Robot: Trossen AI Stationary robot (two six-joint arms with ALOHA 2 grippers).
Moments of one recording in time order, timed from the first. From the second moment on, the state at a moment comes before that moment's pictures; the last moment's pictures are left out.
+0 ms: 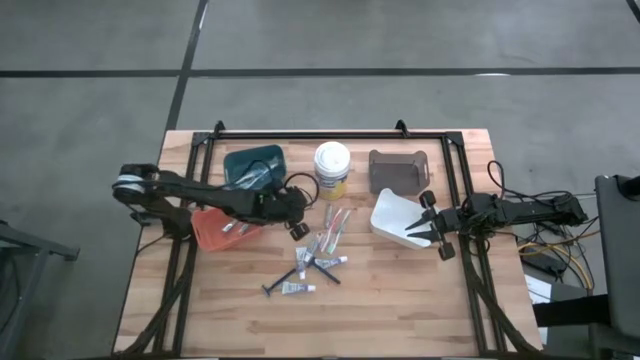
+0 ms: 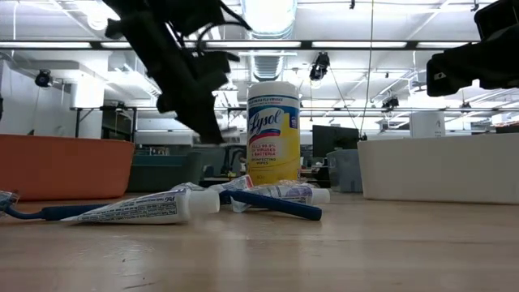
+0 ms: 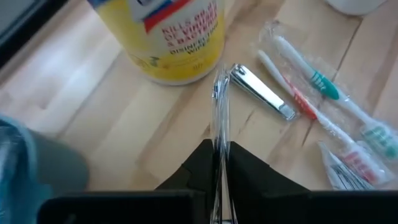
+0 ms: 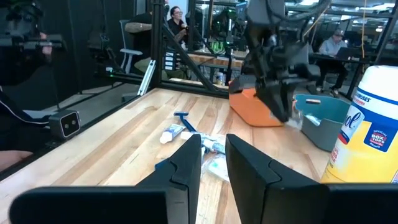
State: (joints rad) left arm -0.05 1.51 0.94 -0.35 -0.45 -0.45; right arm 0.10 0.08 0.01 0.06 -0.16 -0.05
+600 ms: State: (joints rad) left arm -0.14 1.26 0.92 -0.57 -0.64 -0.55; right arm 0.10 0.08 0.01 0.06 -0.16 -0.05
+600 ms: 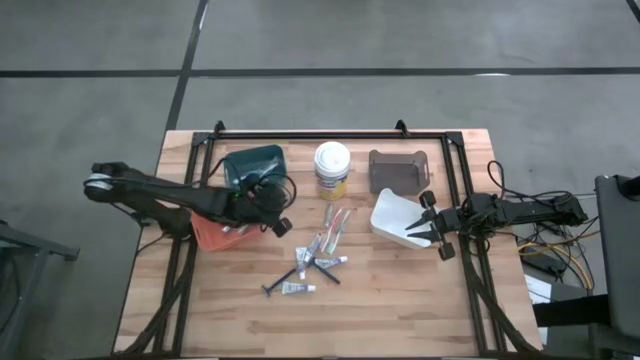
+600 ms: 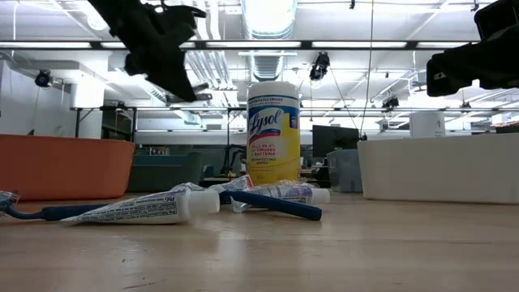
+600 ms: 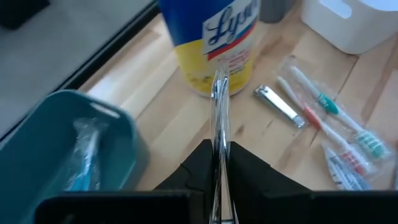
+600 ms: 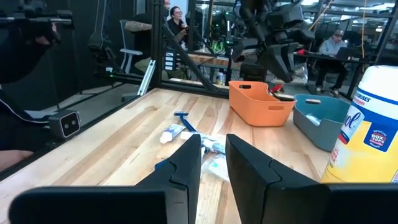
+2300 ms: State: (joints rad) left arm -0.41 1.04 0.60 -0.95 -0.57 -1.27; right arm 0.10 0.08 0.01 0.06 -0.16 -0.05
